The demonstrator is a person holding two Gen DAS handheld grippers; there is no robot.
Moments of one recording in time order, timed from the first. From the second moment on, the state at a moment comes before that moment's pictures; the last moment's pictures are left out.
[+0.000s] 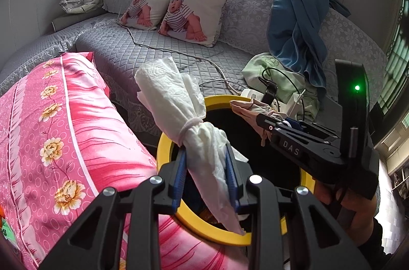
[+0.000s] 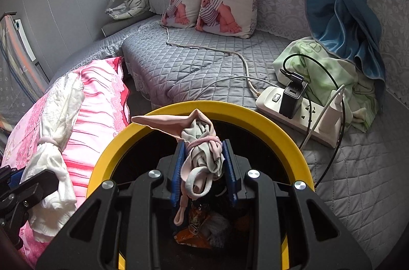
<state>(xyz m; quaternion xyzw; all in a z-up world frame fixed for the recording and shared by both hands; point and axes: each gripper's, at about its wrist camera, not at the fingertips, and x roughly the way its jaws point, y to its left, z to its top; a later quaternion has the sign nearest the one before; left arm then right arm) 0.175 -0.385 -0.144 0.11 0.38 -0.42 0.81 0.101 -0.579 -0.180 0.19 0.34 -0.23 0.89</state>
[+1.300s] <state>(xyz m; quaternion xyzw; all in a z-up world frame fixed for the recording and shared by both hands) 0.219 -0.285 -0.109 0.01 0.37 -0.34 0.87 0.093 -0.555 -0.143 0.21 0.30 -0.19 0.91</state>
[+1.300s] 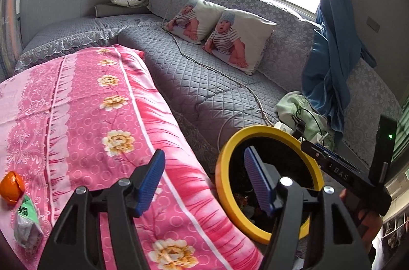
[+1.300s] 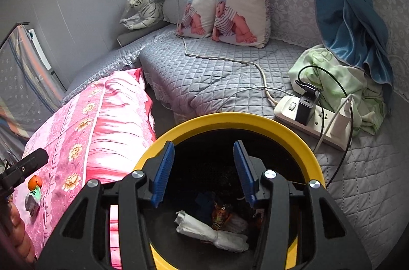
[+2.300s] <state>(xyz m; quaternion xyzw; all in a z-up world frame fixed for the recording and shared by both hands) 0.281 -0.002 -0.136 -0.04 0.38 -0.11 0.92 0.192 -0.265 -0.135 0.04 0.37 0.18 0.91</state>
